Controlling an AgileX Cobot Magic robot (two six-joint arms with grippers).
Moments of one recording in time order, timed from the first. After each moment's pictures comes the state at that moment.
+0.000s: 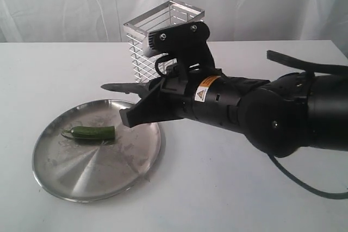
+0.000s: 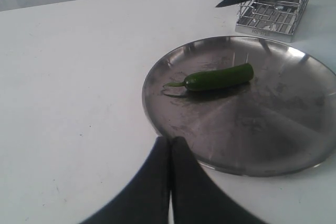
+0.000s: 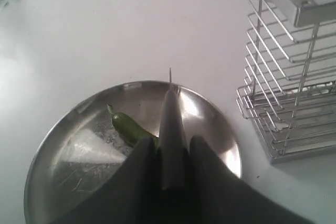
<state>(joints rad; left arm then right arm) -0.05 0.07 0.02 -0.26 0.30 0.31 0.81 1.52 -0.85 0.23 -0.18 -0.11</state>
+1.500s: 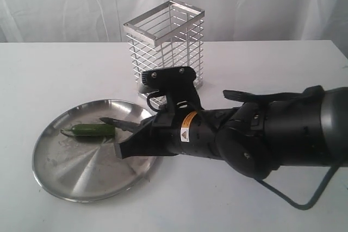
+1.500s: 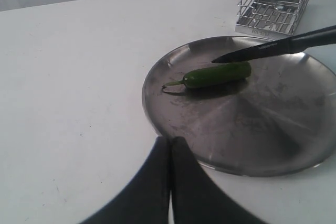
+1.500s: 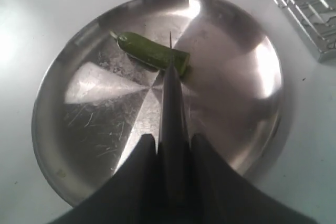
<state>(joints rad) -0.05 0.07 0.02 -0.26 0.30 0.31 0.85 1.66 -0.83 -0.02 -0.13 0.33</state>
